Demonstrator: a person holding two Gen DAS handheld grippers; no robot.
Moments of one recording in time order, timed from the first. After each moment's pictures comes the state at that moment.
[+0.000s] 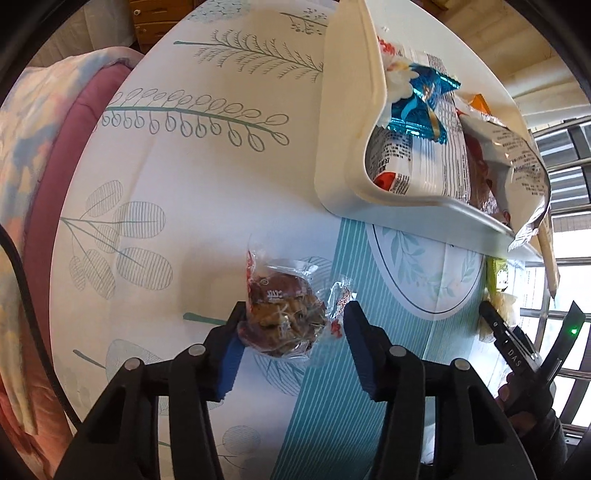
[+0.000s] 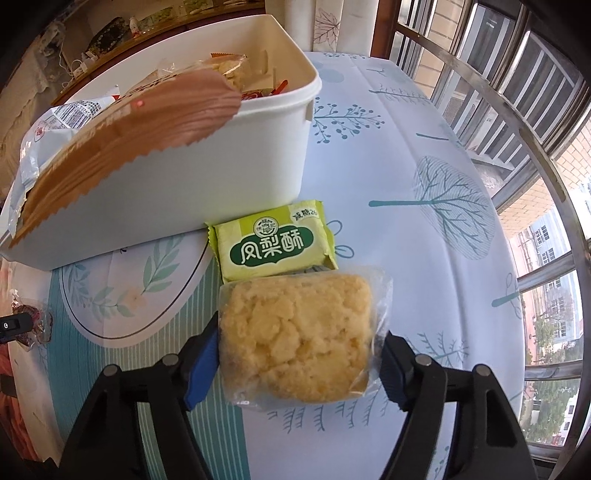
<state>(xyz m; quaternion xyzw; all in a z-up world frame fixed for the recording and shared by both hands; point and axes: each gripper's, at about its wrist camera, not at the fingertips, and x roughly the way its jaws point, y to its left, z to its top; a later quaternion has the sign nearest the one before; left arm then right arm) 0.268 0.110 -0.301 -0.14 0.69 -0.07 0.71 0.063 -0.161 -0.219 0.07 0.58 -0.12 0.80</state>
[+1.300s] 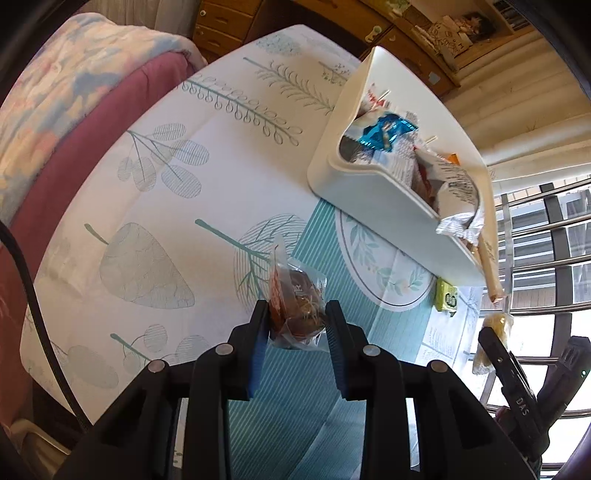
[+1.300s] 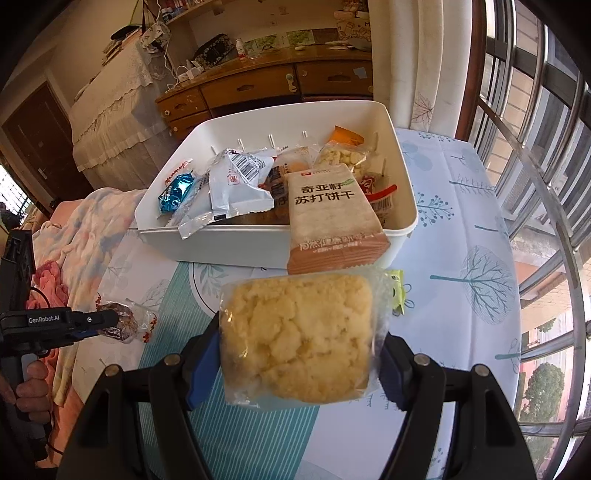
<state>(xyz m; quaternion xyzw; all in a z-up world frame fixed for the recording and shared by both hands) 0.176 0.112 -0.245 -0.27 0.60 -0.01 0.75 0.047 -0.127 -0.123 0.05 0.51 0.06 0.85</state>
